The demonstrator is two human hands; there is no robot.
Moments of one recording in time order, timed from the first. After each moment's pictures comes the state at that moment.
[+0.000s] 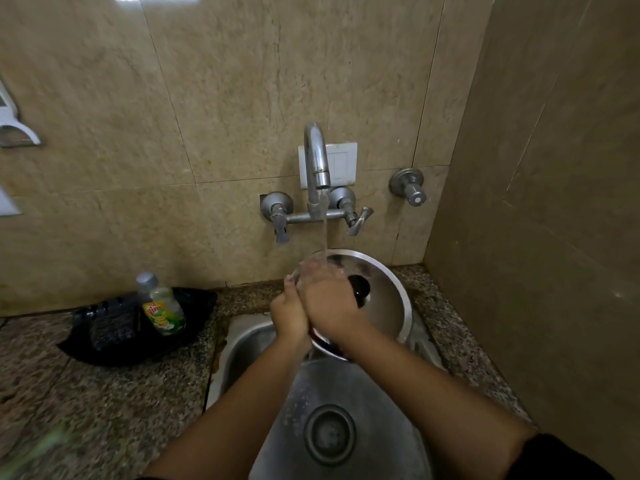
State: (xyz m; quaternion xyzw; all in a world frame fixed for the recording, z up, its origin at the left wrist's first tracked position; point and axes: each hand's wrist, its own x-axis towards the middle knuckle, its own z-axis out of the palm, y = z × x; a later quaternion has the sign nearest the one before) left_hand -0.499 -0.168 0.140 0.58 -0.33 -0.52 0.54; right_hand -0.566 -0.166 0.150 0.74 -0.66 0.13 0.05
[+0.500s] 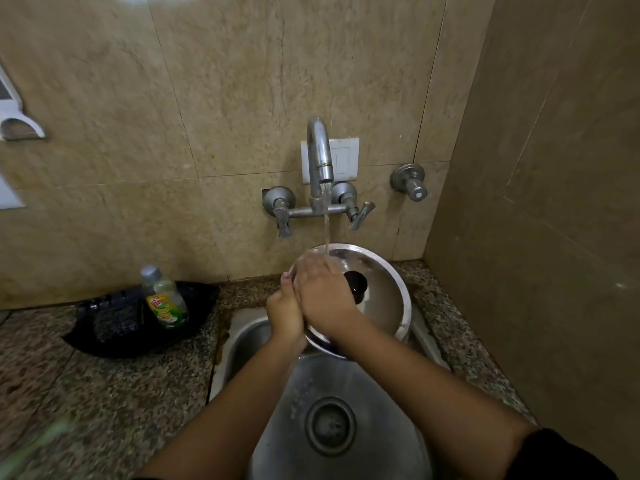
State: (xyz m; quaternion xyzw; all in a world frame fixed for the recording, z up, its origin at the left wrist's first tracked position) left_hand -0.491 -0.162 0.142 0.56 -0.33 -0.54 0.54; right_hand -0.560 -0.166 0.150 0.75 -0.65 0.06 0.11
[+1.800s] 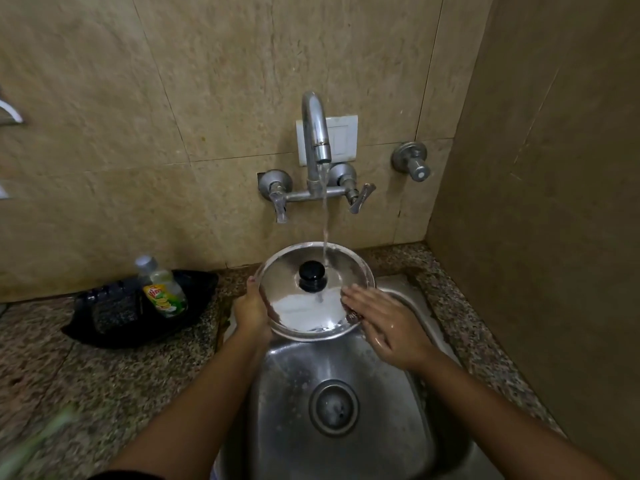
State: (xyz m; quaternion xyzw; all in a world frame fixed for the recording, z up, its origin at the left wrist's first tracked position) left_hand -0.440 -0.196 0.104 0.66 -0.25 -0.52 0.48; right_hand -0.663 -0.094 0.080 0.81 -0.49 0.32 -0.01
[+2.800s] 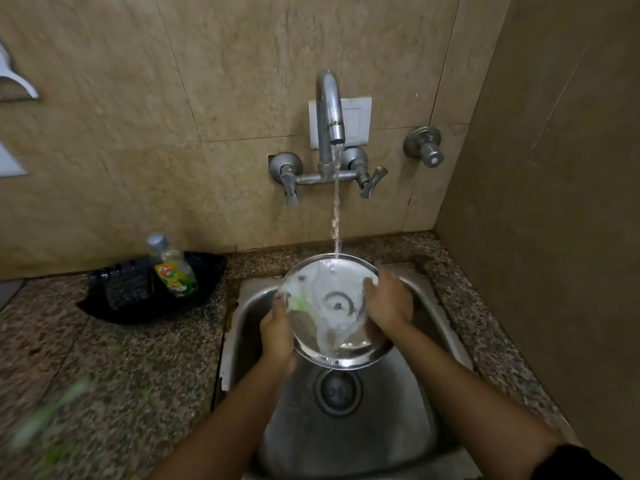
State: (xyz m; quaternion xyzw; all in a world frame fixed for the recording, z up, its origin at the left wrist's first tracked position) left_hand -0.448 -0.129 0.067 0.56 -0.29 -0.60 0.49; right_hand -0.630 -0.140 0.062 0.48 -0.82 0.28 -0.15
